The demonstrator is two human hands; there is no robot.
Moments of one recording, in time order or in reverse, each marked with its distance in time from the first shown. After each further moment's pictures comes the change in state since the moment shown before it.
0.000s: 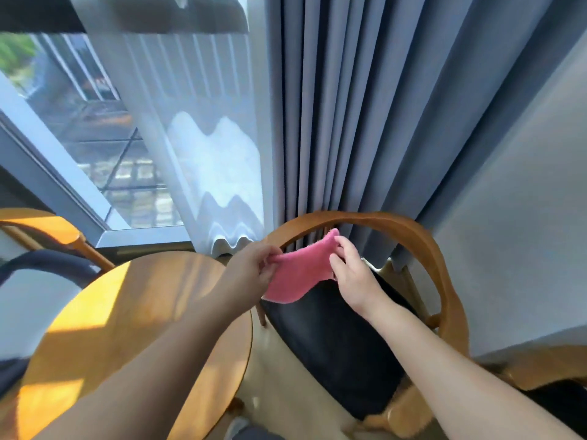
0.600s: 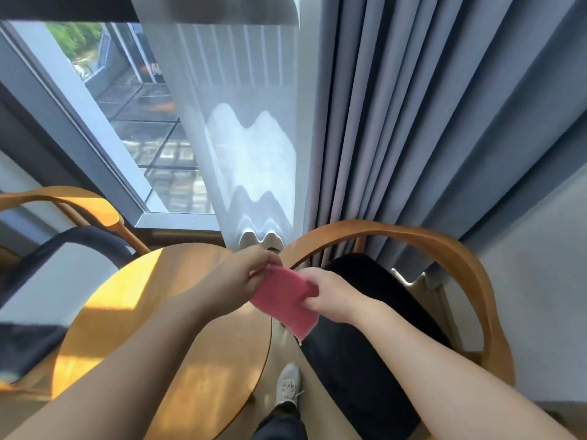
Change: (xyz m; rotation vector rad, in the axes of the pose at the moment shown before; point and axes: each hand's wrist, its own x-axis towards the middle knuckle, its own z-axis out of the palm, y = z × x) left_hand 0.014 -0.040 -0.051 0.062 -0.151 -0.005; right_hand 0.067 -0.010 0.054 -0.383 -0.549 -0.109
